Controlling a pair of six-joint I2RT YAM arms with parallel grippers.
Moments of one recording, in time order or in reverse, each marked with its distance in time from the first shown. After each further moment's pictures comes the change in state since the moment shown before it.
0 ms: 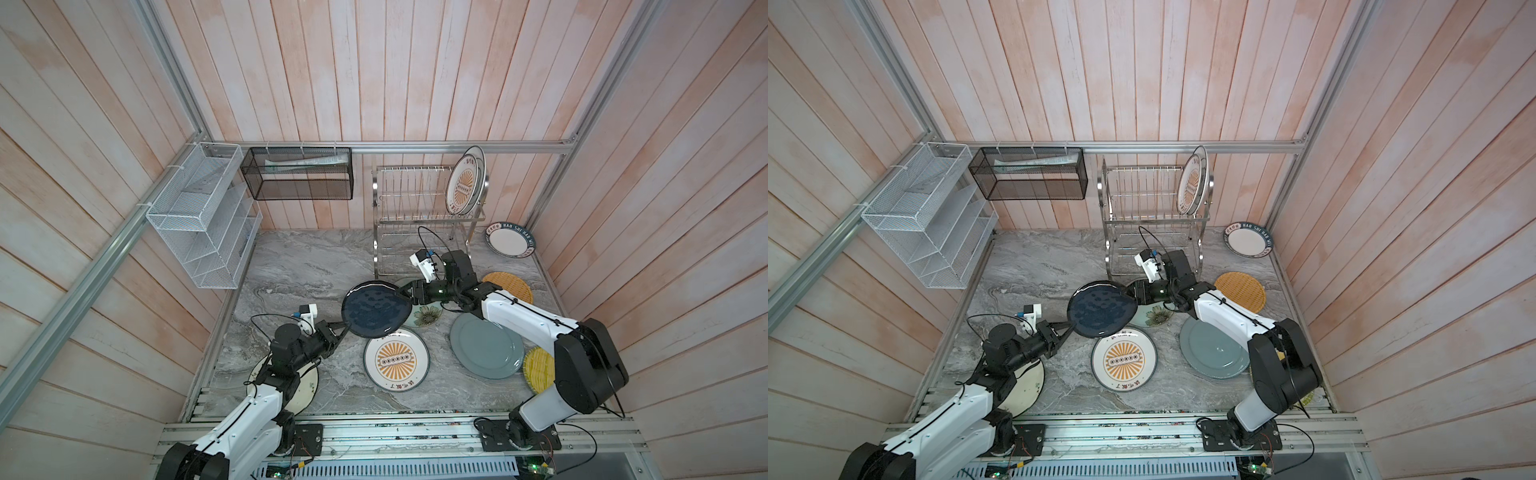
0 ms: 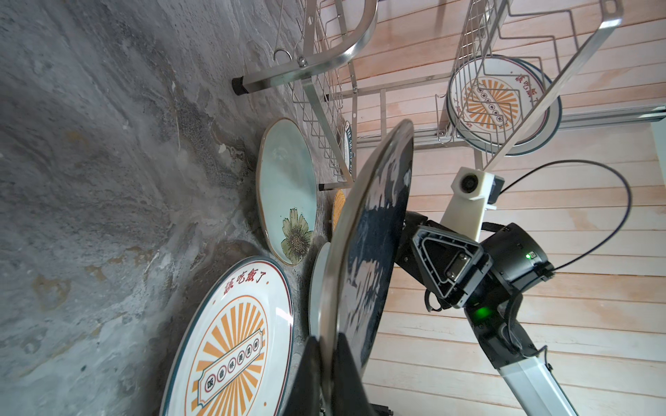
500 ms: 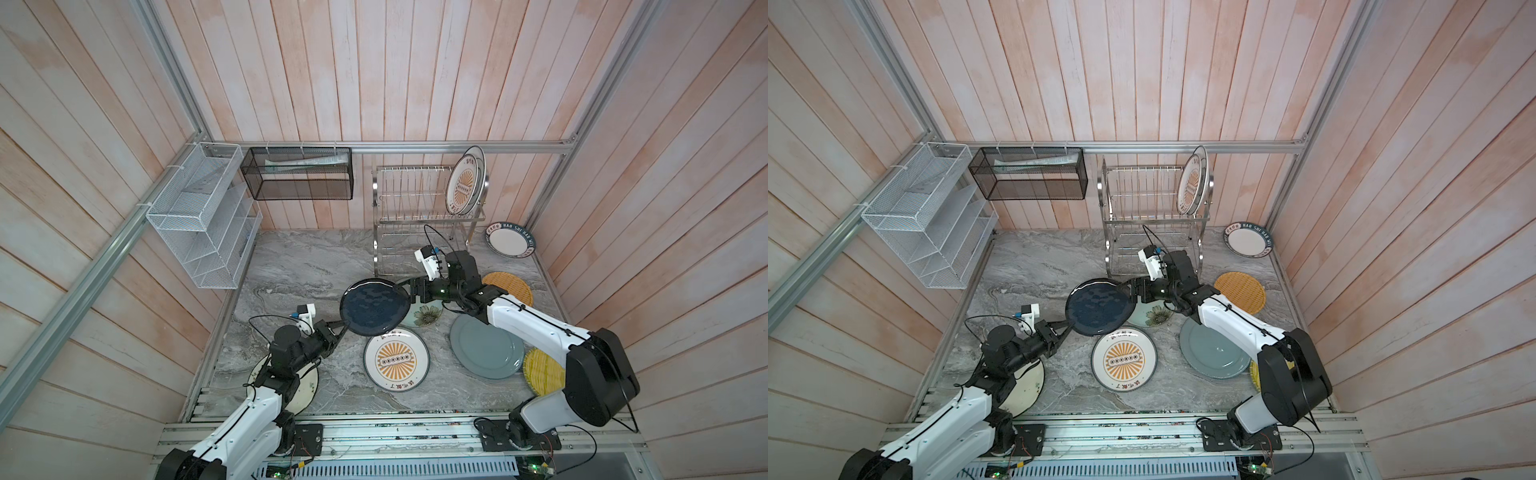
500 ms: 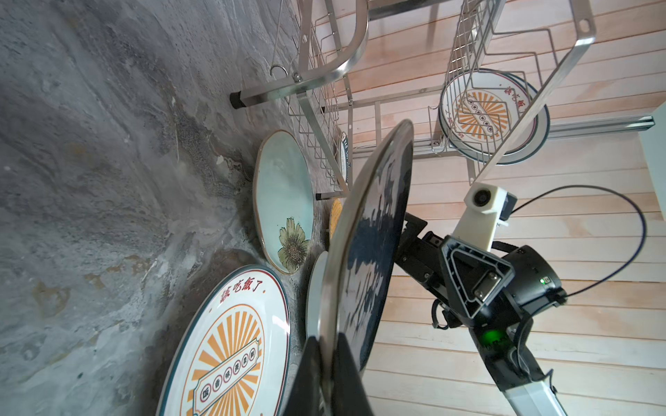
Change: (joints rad) left arm -0.008 -0.033 -0.005 -0.007 -0.035 -0.008; right arm 0.008 -0.068 -0.019 0.039 0.114 0.006
